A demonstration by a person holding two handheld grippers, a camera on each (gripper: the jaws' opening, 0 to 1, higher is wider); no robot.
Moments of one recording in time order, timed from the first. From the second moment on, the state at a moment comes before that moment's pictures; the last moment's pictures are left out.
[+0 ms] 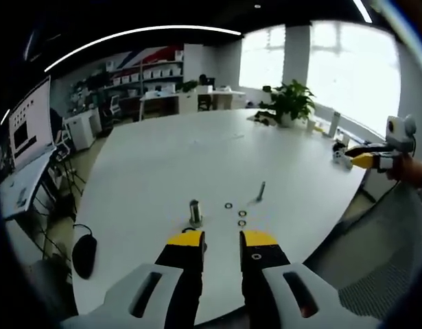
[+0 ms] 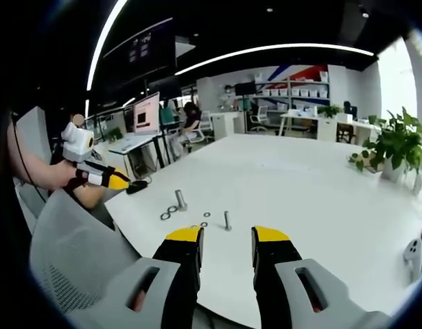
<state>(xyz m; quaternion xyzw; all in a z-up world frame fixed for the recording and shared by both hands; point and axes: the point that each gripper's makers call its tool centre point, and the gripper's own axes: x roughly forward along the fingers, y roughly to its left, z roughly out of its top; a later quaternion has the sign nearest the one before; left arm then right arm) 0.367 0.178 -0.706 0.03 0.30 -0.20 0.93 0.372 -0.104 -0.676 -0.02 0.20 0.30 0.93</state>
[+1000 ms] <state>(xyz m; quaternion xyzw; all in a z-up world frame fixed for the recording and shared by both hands) 0.404 0.191 -0.792 0.05 0.46 -0.19 0.87 0.372 -0.103 -0.674 -0.01 0.20 0.31 0.93</state>
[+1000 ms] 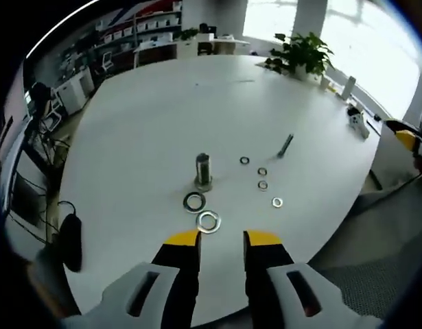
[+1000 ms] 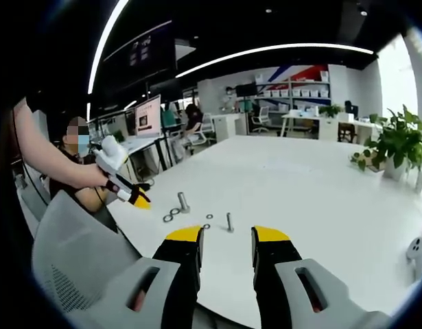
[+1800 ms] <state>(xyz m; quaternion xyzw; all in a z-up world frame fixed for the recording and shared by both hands) 0.423 0.192 -0.843 0.09 0.53 -0.20 0.82 0.373 -0.103 -0.672 -0.01 0.19 0.31 0.93</state>
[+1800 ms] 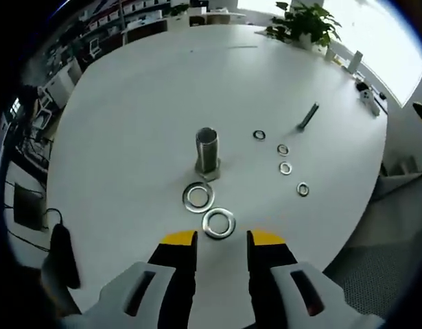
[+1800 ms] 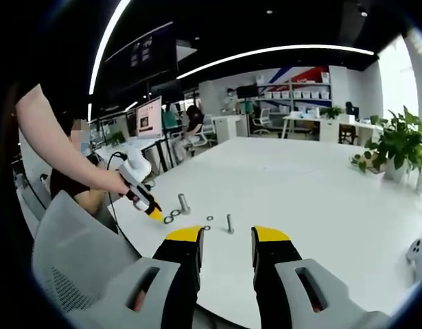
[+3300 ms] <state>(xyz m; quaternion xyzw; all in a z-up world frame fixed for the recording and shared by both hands) 0.432 0.186 -0.867 0.21 0.61 -0.25 0.72 0.372 -0.104 -0.672 0.00 0.19 0.31 0.93</state>
